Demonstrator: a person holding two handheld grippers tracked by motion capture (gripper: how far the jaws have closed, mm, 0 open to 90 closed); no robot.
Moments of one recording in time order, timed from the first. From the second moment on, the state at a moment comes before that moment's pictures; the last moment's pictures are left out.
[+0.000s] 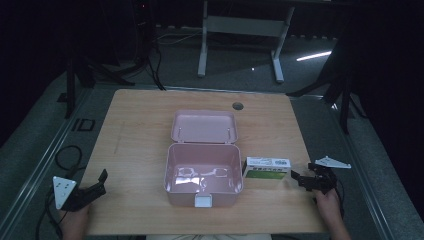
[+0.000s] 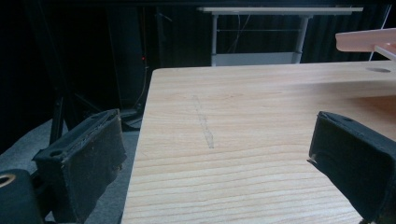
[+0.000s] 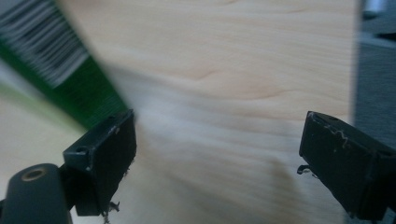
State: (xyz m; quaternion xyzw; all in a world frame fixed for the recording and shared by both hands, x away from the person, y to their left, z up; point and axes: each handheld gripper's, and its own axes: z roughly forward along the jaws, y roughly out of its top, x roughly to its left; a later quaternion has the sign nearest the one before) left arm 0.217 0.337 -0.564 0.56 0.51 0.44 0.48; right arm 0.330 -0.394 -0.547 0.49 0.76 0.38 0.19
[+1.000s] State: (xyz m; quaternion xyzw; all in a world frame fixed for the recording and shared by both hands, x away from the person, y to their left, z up) left arm 0.217 0.335 -0.563 0.57 0.52 0.42 0.47; right arm 0.310 -0.360 -0.524 0.29 0.94 0.17 0.03
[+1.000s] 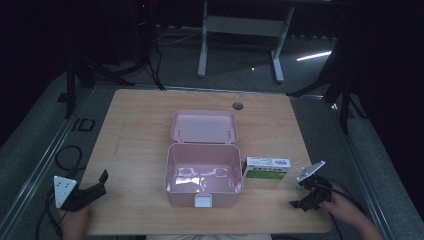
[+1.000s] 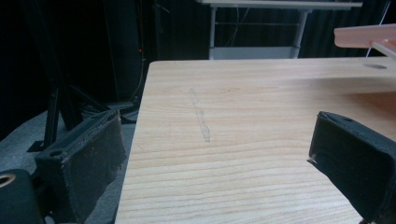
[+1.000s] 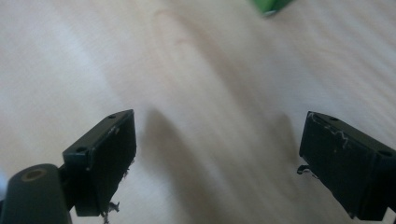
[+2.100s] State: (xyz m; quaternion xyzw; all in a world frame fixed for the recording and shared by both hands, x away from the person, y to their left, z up) left arm 0.217 0.334 -0.563 0.58 0.51 0.43 0.47; right arm 0.306 -0.277 -0.496 0.11 0.99 0.04 -0.03
